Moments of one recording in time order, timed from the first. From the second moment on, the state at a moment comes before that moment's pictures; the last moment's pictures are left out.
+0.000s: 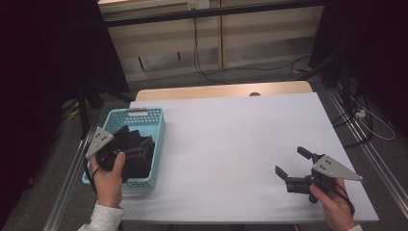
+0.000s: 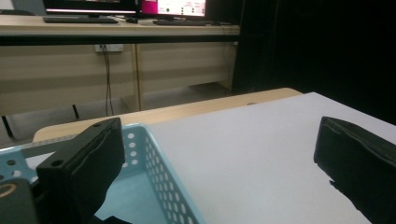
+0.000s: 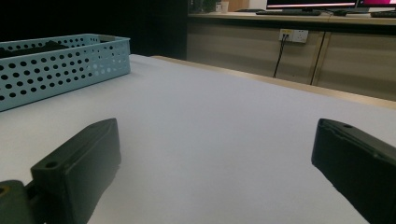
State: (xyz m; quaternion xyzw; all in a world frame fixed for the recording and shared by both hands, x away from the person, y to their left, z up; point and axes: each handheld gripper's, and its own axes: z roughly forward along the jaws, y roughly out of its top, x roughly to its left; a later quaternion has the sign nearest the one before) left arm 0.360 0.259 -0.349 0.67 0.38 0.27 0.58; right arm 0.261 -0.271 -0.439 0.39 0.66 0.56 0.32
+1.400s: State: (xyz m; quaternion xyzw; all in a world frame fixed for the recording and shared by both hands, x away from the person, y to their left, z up) left arm 0.446 0.293 -0.412 0.65 0.60 0.25 0.40; right arm 0.260 -0.271 -0.439 0.39 0.66 0.56 0.31
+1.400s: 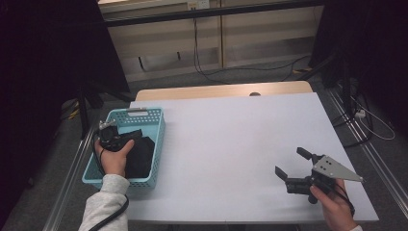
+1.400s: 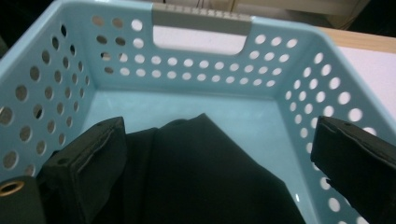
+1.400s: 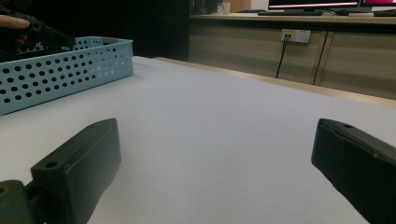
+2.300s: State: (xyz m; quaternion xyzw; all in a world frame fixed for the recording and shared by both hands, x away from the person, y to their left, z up) left arm 0.461 0.282 -0.443 0.68 0.66 0.18 0.27; right arm 0.259 -0.270 -0.439 0.39 0.66 0.57 0.31
